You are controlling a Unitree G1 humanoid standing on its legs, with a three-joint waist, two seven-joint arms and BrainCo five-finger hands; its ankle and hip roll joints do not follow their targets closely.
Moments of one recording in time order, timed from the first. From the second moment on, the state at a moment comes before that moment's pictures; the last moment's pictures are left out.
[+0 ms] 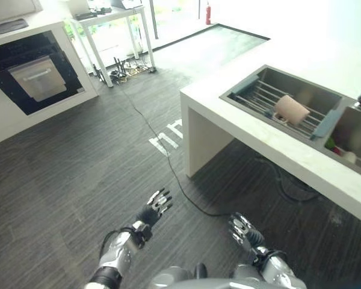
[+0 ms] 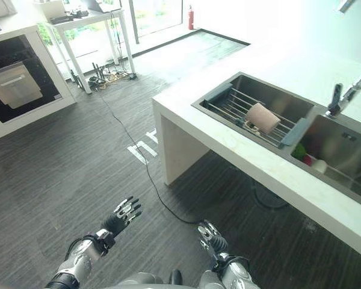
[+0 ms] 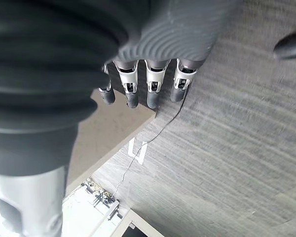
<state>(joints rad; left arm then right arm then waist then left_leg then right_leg) 0.02 0.32 -0.20 0.67 -0.84 -0.03 -0.39 0.07 -0.19 0.30 0.69 0.76 -0.08 0.23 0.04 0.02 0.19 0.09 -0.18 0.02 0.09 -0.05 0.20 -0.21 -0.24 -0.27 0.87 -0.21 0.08</state>
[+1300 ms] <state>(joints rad) 0.03 0.21 -0.20 0.65 -0.85 -0.11 -0.30 -0.02 -0.32 0.29 1.07 0.61 -0.04 0.31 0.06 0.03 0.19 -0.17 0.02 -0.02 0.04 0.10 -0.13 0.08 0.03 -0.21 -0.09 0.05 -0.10</state>
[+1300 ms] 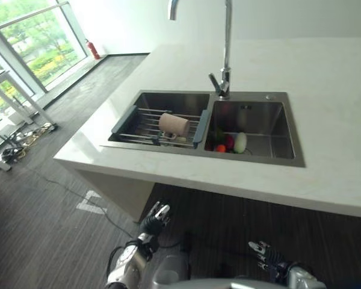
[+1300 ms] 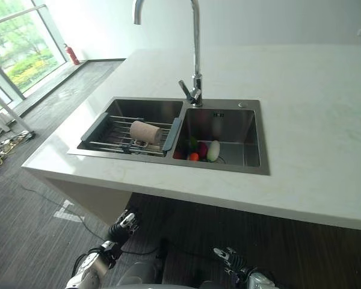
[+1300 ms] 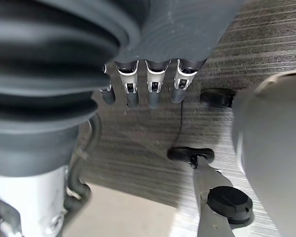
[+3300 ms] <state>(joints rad) 0.11 0.35 0.44 1.10 -1.22 -0.24 -0.02 0.11 -0.29 -0.10 1.25 0.75 -0.04 0.19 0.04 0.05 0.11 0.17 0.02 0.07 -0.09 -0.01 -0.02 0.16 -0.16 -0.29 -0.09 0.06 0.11</state>
